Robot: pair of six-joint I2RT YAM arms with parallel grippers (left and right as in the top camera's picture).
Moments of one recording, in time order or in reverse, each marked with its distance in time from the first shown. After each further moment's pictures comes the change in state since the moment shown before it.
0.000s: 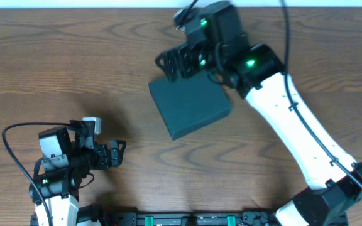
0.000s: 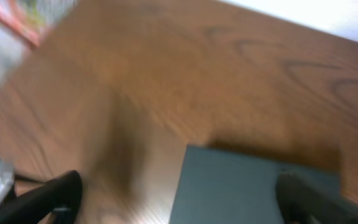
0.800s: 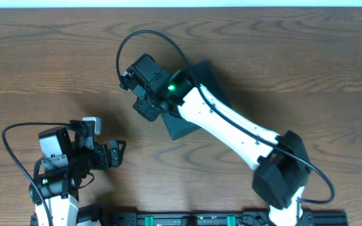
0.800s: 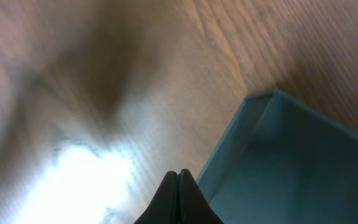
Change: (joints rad) left arm 0.000 0.000 0.000 0.000 0.000 0.000; right arm 0.272 0.284 0.000 -0.068 0.237 -0.203
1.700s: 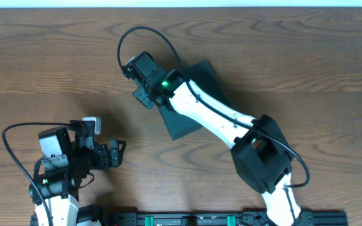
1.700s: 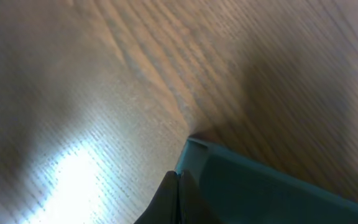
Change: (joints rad) left arm 0.000 0.000 0.000 0.000 0.000 0.000; right arm -0.042 0.138 0.000 0.206 0.140 0.037
